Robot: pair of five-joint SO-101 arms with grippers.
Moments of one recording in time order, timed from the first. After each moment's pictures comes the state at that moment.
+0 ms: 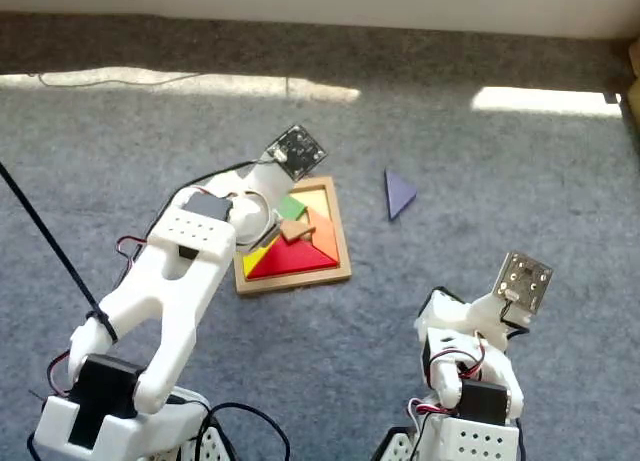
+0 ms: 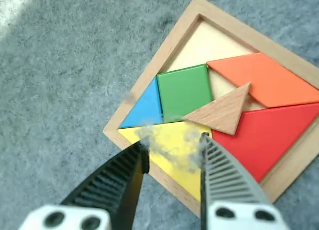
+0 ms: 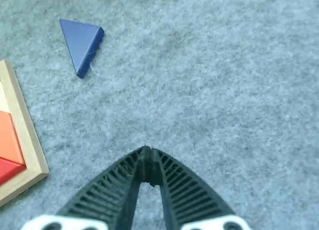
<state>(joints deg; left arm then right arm) 9.2 -10.1 38.1 42.1 -25.2 2.7 -104.1 96.0 60.0 -15.4</state>
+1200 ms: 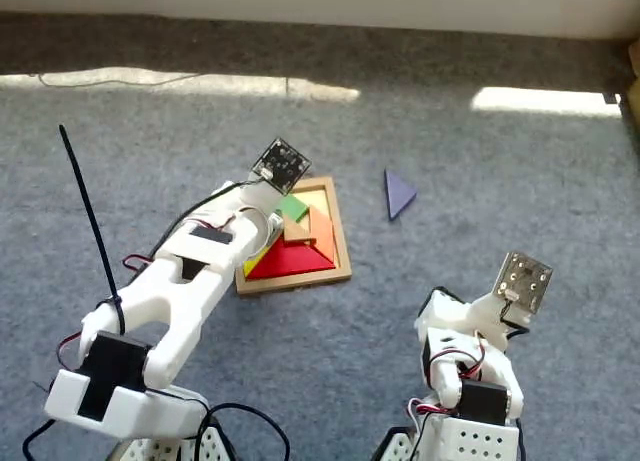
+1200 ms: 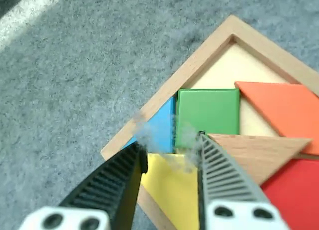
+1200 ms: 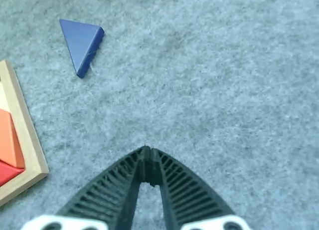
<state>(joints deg) 8.1 -3.0 51.3 10.6 -18.9 2.7 -104.1 96.0 60.0 -15.4</state>
